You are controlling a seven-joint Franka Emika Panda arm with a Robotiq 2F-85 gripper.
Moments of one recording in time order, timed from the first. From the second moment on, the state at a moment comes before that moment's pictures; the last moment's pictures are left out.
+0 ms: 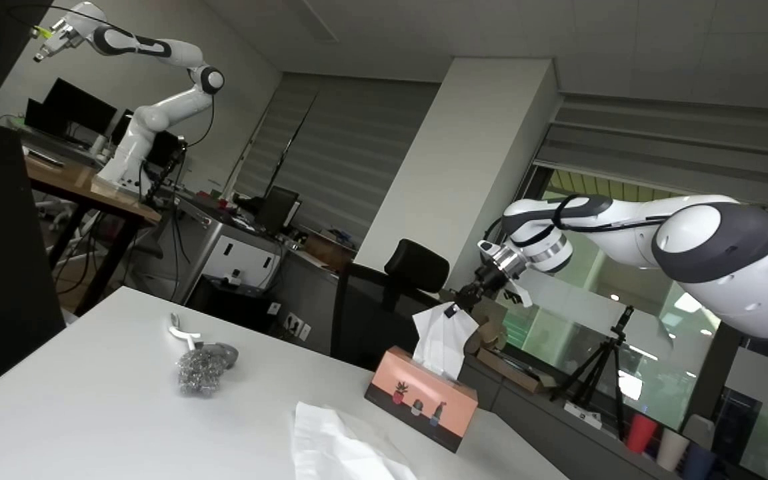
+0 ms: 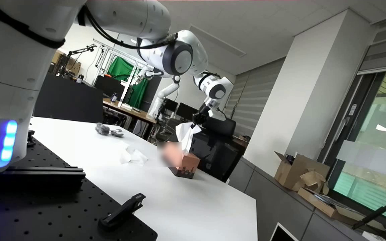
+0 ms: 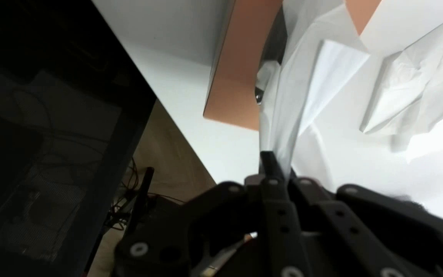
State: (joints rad) arm -0.22 1.20 0.17 -0.52 0.25 1.89 -1.45
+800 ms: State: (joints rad) arm -0.09 1.03 0.17 -0.51 0.21 1.64 -1.47
